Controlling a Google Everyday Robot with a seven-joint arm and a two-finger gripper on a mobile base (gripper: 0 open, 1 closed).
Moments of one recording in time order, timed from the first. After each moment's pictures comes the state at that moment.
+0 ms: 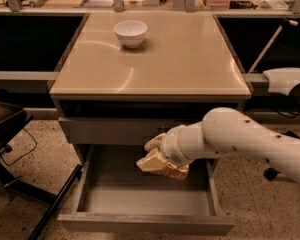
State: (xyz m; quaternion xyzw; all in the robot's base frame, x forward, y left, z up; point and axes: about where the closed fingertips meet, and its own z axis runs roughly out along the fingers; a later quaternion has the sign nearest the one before) arm 0.482 -0.001 0.699 -0.51 0.77 0.23 0.33
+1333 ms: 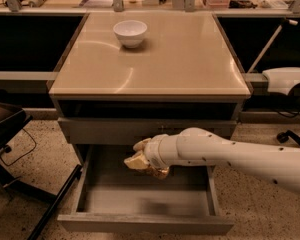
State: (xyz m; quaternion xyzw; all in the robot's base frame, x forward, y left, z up) arm 0.534 0.041 0.620 -0.46 0.77 0.22 0.37
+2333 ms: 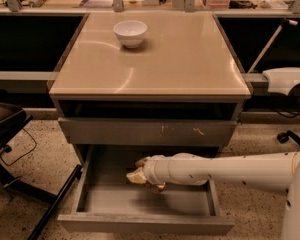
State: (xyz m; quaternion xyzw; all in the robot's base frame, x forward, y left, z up) arm 0.553 0.048 0.485 -0.43 0.80 0.22 0.36
